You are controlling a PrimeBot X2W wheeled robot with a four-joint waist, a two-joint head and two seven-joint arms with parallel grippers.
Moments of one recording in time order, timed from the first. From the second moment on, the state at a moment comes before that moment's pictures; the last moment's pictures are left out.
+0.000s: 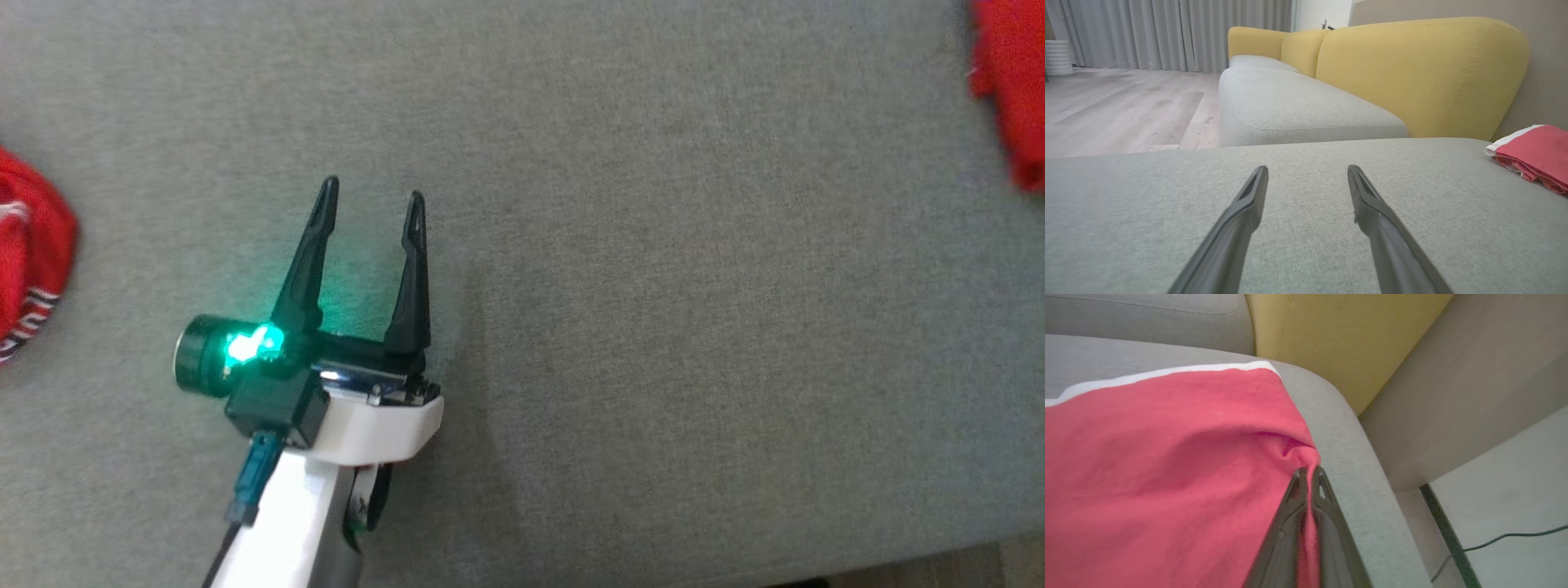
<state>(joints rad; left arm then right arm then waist) -0.25 0.05 -0.32 0.01 -0.11 0.07 -0.26 -0.74 -0.67 0.05 0.80 0.33 0.13 0.04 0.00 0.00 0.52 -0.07</state>
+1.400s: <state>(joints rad) 0.14 0.05 -0.20 0.17 -0.18 0.16 -0.26 0.03 -0.07 0.13 0.34 0.18 0.13 -0.25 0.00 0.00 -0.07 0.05</state>
